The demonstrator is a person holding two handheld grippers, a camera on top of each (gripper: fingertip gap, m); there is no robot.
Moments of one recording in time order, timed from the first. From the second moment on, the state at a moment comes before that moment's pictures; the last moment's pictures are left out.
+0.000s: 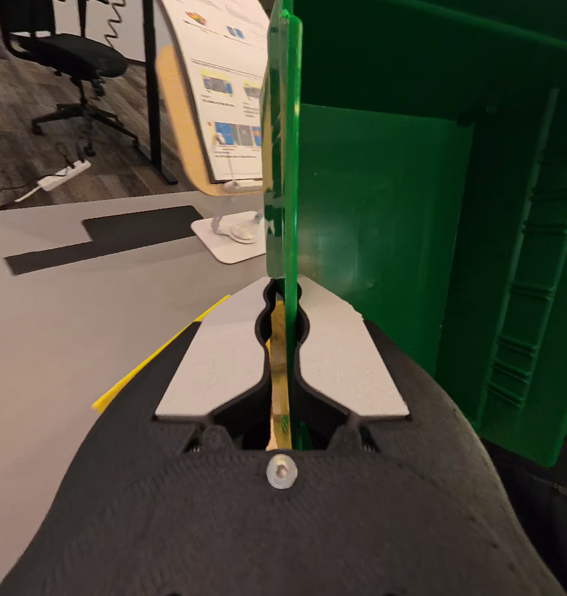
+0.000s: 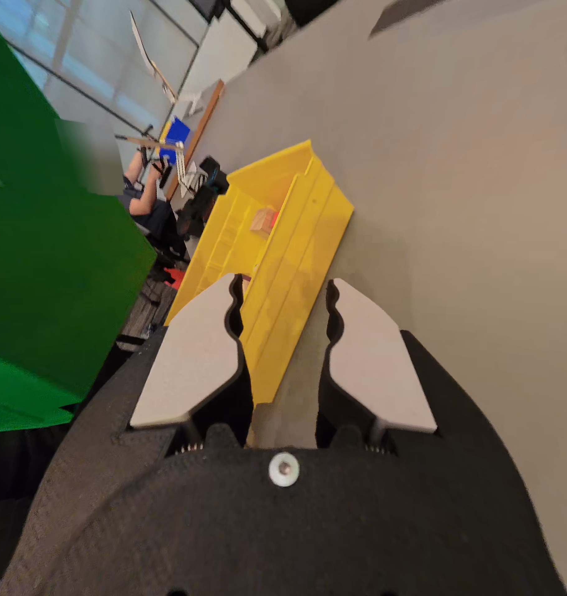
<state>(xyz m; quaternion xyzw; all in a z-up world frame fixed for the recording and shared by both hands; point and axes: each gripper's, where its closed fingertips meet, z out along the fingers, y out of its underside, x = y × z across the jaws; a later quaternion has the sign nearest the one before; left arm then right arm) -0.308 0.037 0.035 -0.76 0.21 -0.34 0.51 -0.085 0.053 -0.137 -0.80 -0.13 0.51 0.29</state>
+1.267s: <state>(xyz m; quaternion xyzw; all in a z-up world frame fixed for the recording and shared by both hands) -0.014 0.021 -0.141 -0.82 0.15 -0.48 0.27 0.172 0.079 -0.155 -0.83 0.05 0.43 0.35</state>
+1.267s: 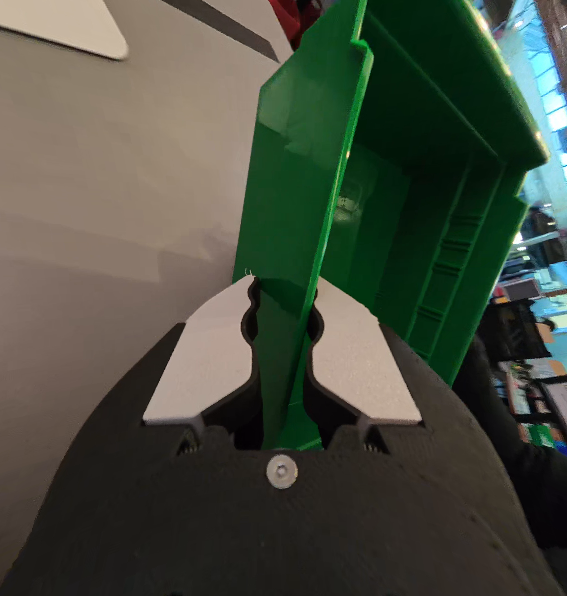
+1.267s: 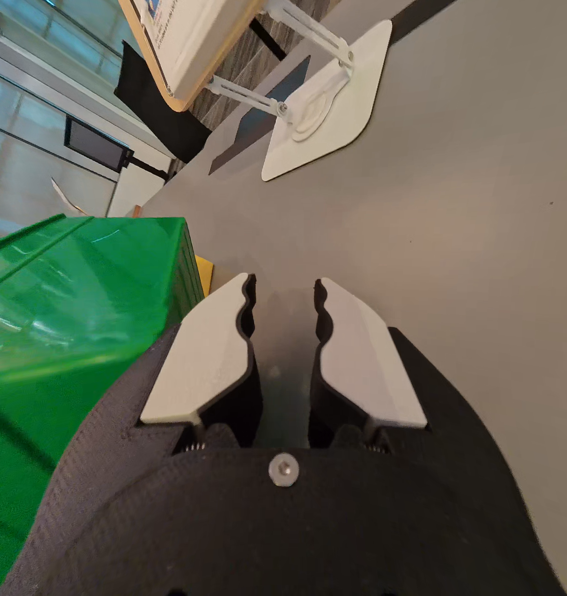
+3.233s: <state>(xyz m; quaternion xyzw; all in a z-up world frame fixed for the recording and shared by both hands) -0.055 0.029 -0.146 -0.86 0.25 -0.37 0.25 0.096 0.069 -0.202 -0.91 -0.09 0.29 0.27</state>
